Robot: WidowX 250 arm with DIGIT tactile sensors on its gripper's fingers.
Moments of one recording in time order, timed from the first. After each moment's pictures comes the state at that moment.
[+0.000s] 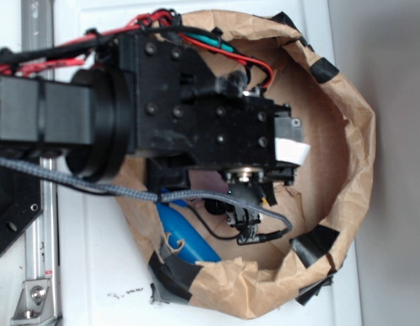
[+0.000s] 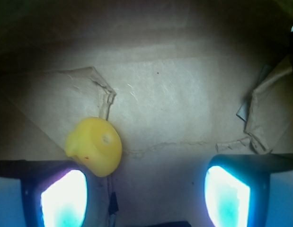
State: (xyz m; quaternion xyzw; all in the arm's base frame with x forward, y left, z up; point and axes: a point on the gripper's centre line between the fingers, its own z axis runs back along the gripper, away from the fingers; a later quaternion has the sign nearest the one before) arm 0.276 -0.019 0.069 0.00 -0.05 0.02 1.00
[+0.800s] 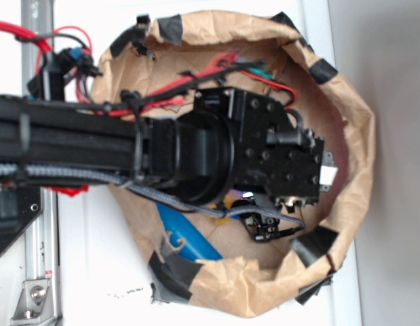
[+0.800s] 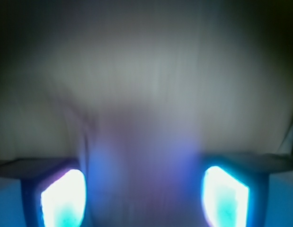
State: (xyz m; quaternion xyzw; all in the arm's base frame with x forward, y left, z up) arm 0.292 -0.020 0.020 0.06 -0.01 0.03 1.00
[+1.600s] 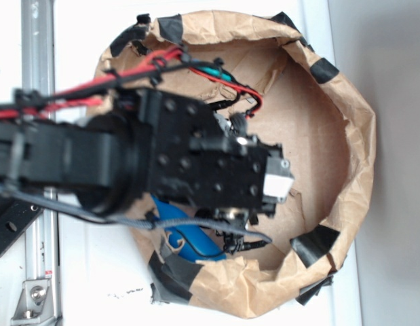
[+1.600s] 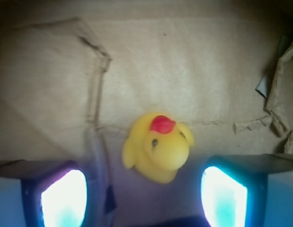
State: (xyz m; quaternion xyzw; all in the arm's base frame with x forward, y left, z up) arm 0.265 -0.019 0.052 0.03 -0.04 0.04 1.00
